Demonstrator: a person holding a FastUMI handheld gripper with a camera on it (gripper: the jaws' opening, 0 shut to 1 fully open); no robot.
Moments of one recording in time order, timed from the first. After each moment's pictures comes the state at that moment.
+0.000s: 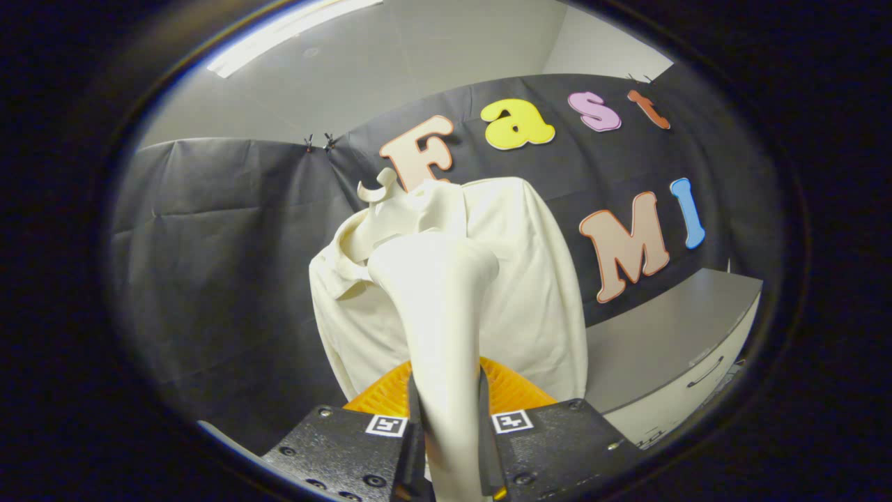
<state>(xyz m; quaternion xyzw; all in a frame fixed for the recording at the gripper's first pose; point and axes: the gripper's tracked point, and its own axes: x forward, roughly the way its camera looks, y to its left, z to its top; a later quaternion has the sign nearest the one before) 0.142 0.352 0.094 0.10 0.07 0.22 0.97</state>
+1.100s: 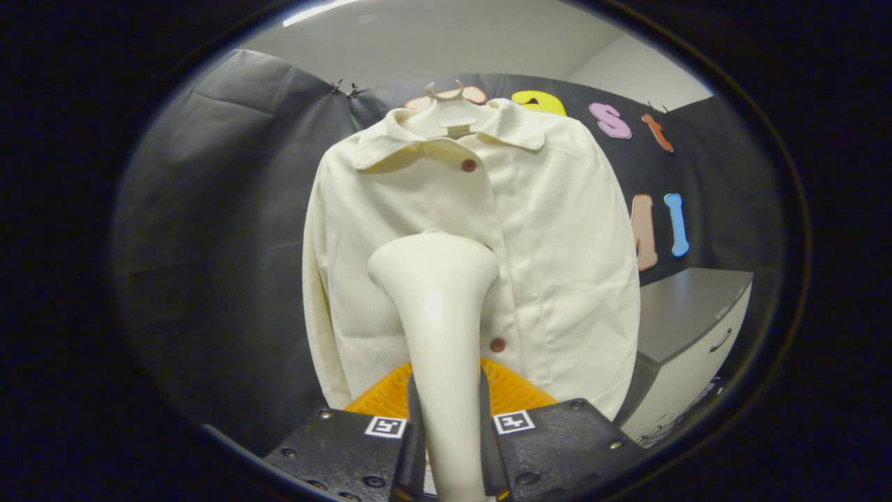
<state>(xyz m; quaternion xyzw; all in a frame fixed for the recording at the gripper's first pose) 0.180 0.459 -0.039 0.01 0.05 0.12 0.99</state>
